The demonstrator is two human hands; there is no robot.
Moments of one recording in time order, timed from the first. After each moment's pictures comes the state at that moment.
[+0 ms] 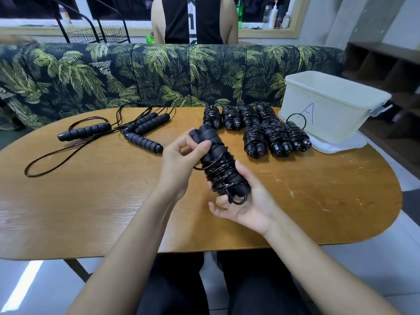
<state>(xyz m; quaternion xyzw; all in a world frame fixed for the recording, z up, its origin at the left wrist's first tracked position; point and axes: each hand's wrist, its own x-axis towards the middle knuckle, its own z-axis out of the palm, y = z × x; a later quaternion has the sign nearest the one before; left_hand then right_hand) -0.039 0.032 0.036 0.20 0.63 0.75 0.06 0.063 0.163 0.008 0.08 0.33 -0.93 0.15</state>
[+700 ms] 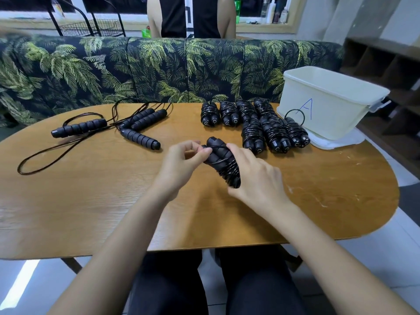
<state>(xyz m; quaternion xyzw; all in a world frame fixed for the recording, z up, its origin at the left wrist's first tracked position) -0.042 0.029 0.030 0.21 0.74 0.64 0.10 0.062 0.177 0.022 0.07 0.98 -0.02 -0.20</state>
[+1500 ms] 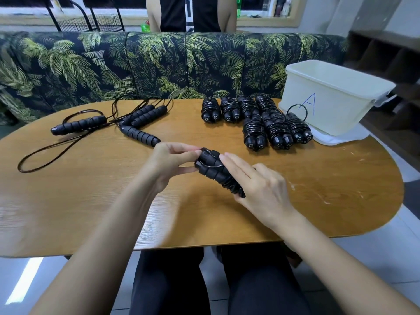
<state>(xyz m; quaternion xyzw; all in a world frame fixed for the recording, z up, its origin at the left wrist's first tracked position) -0.061 0.010 0.033 0.13 0.70 0.67 0.22 0.074 0.188 -0.010 -0.06 0.94 0.04 -0.34</state>
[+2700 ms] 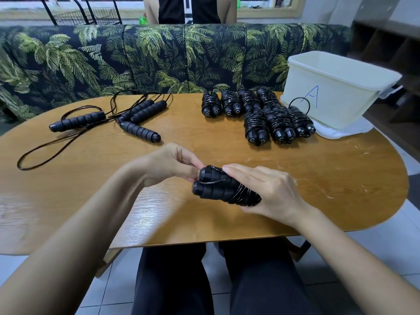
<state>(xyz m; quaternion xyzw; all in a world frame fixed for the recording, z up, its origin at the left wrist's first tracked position) -0.068 -0.007 0.043 0.32 0.72 0.49 0.38 0.079 0.214 -0.016 -0.23 0.91 -0.08 -0.33</state>
